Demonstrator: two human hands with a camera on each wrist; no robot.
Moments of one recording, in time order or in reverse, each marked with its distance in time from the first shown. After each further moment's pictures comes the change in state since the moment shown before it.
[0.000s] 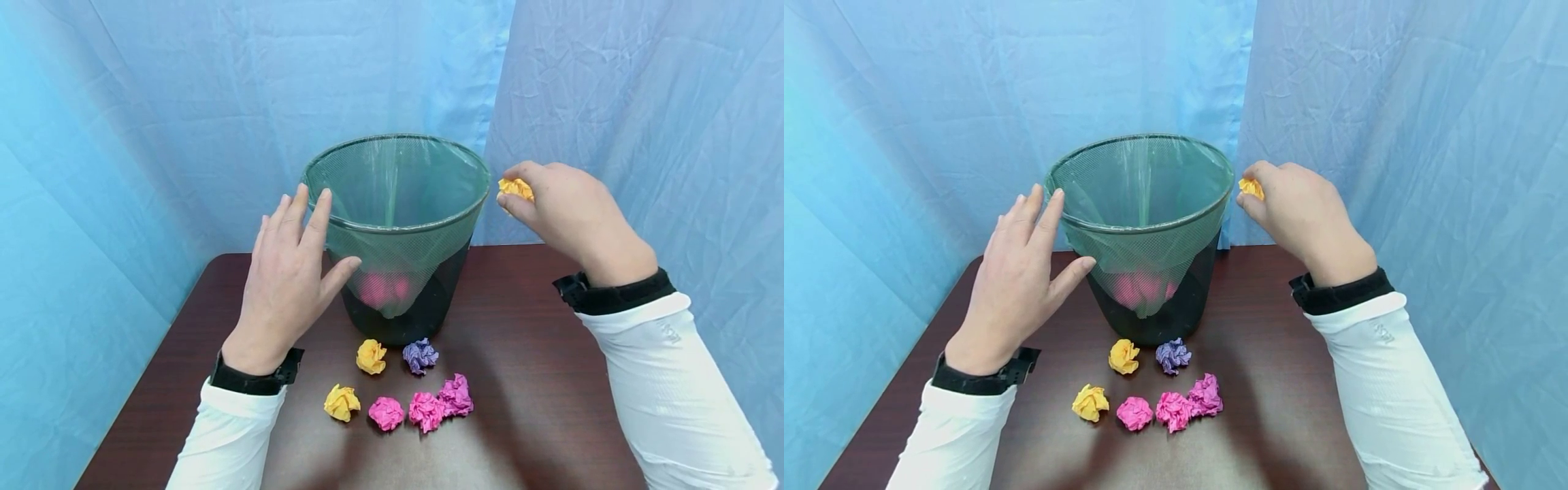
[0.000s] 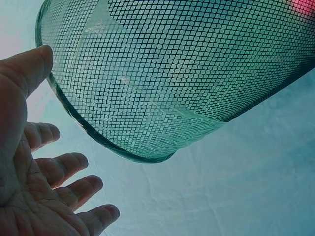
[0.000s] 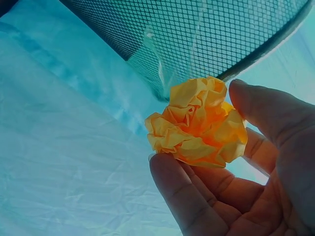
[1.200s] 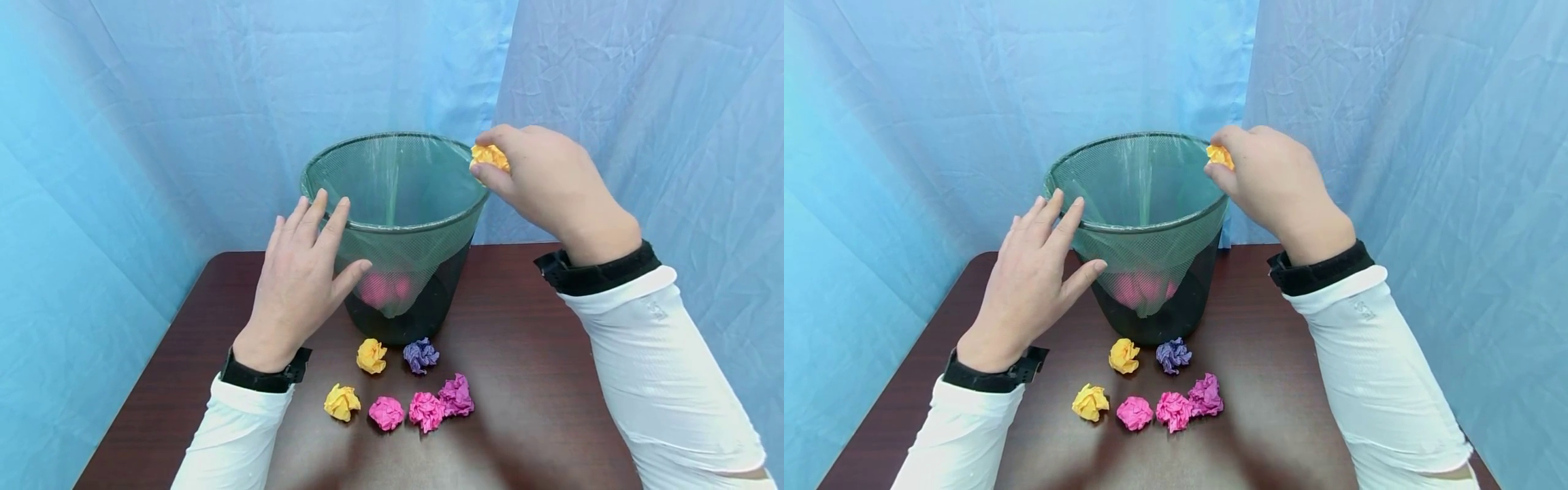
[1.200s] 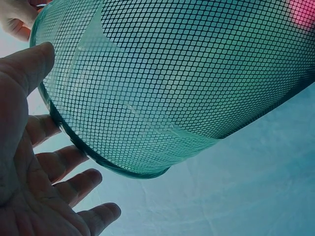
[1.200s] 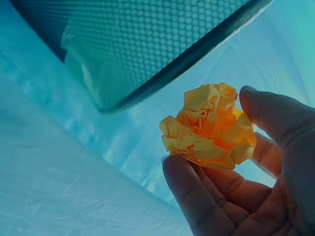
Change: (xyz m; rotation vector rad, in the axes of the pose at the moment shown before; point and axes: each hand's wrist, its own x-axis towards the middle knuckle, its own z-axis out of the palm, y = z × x) left_hand 0.001 0.008 0.005 -0.004 -0.065 0.014; right_hand 0.019 -0.038 -0.024 0.030 0.098 -0.102
